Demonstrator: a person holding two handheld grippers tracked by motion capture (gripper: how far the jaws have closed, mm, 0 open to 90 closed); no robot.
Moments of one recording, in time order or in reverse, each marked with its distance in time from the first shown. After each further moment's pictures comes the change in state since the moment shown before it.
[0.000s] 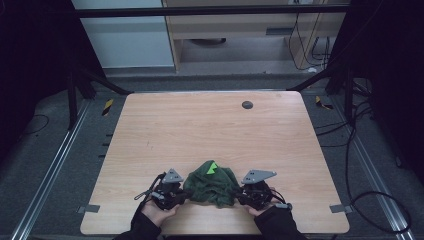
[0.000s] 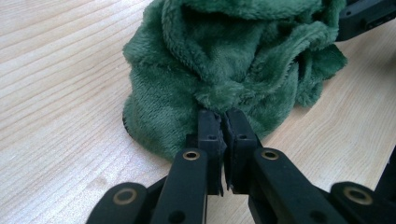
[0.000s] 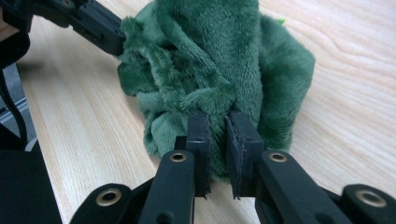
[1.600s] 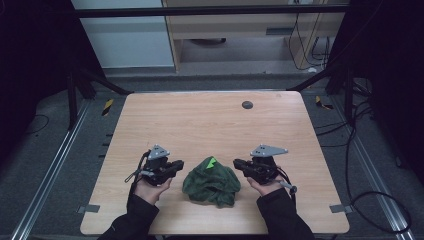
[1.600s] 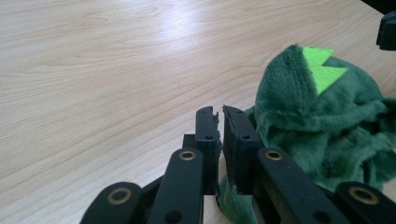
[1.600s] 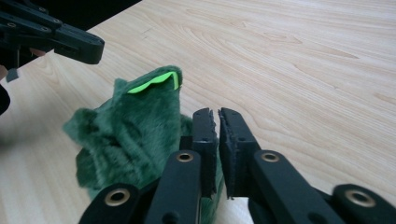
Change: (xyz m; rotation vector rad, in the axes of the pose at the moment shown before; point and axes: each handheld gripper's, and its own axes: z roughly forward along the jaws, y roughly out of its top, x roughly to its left) left arm 0.041 0.042 -0.022 -0.186 0.150 -0.092; right arm -0.038 0.048 -0.016 -0.162 -0.098 0.087
